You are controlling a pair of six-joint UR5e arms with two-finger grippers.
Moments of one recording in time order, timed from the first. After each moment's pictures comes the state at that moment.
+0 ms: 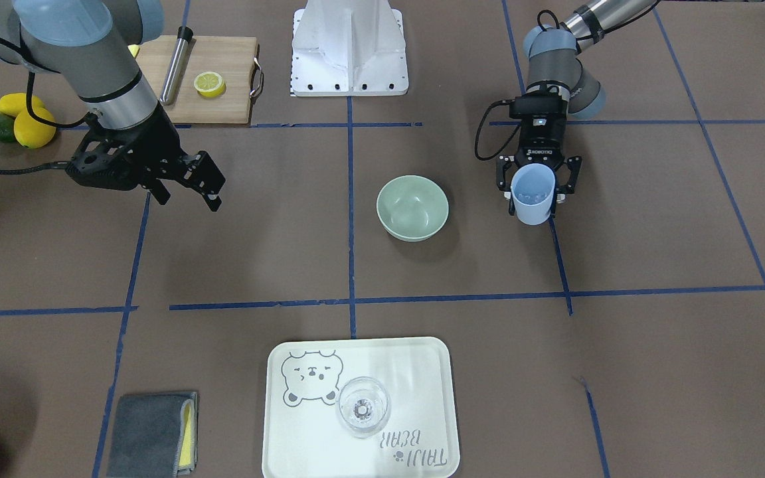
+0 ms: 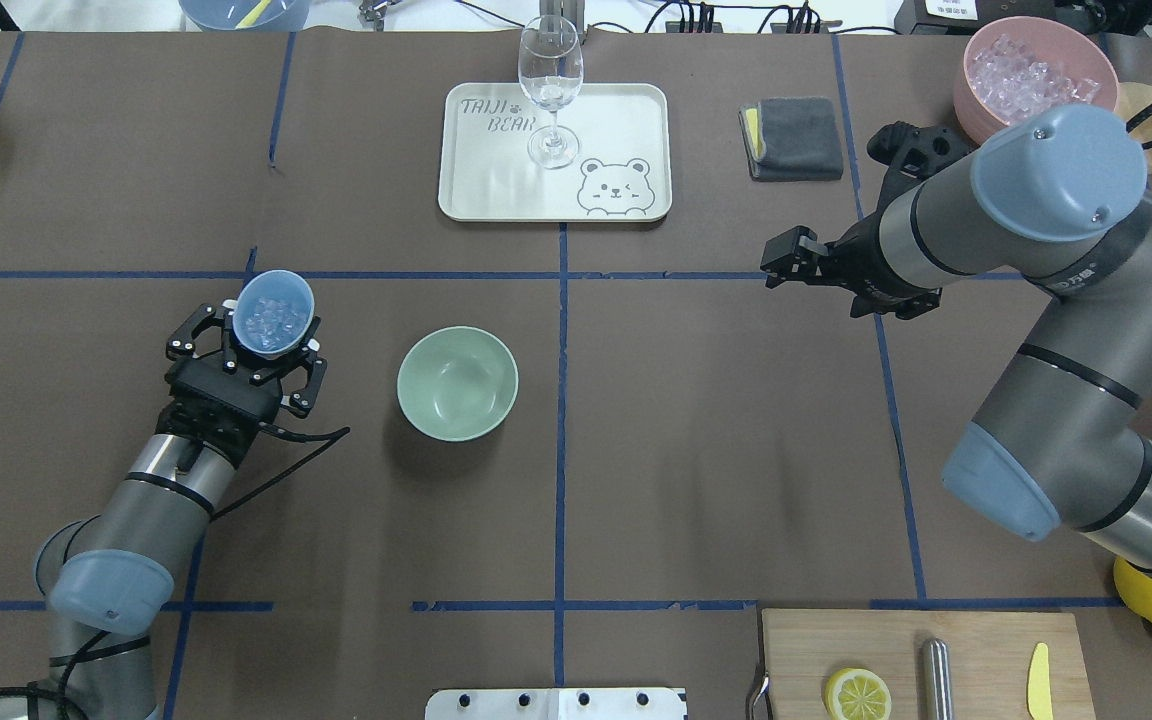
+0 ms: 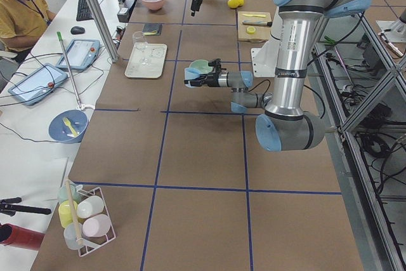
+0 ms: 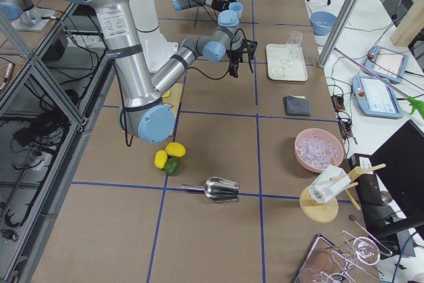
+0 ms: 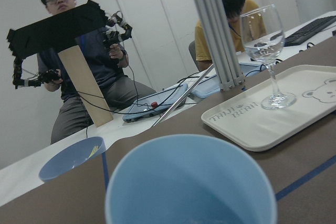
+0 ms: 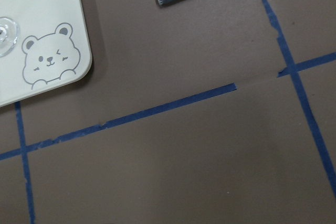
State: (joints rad) left arm -0.26 -1.76 -1.60 -2.89 -0.61 -0.24; right arm 0.76 -1.26 1.96 -1.41 1.94 1.37
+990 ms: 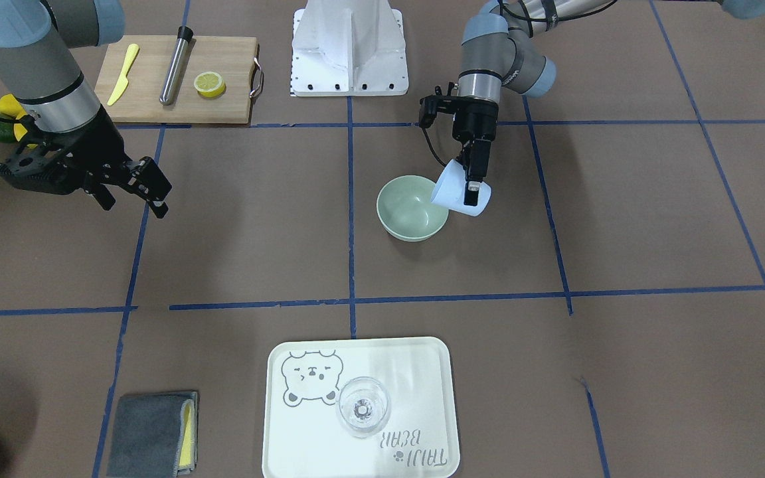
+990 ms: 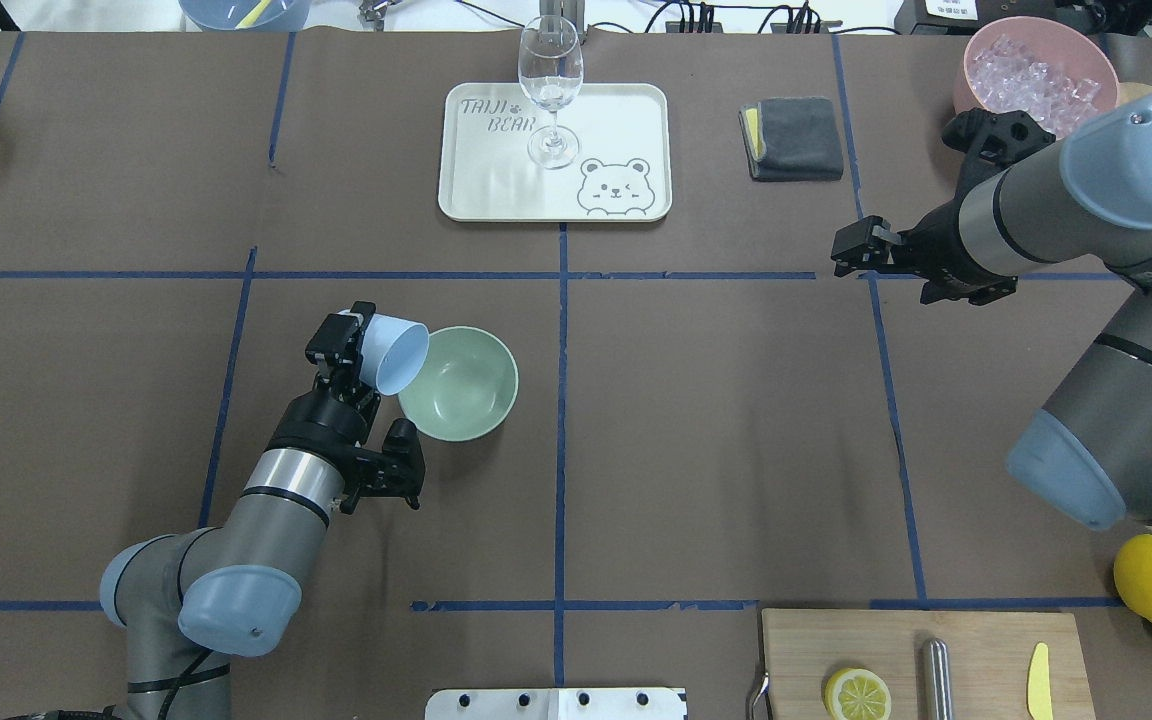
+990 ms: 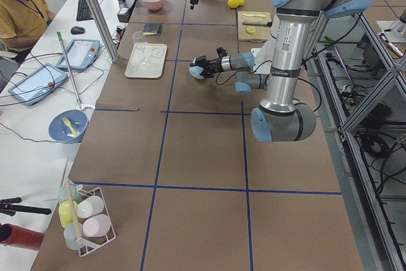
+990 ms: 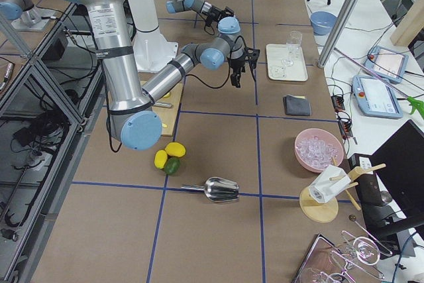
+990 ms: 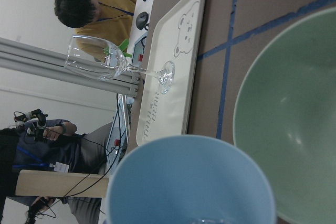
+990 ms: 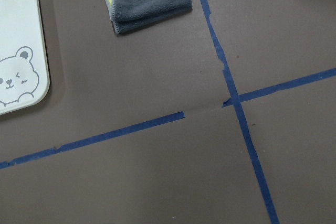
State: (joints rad) left arm -0.21 -1.87 -1.66 -2.46 -0.56 0.61; right arm 0.82 -1.34 1.99 -1.41 1.94 1.30
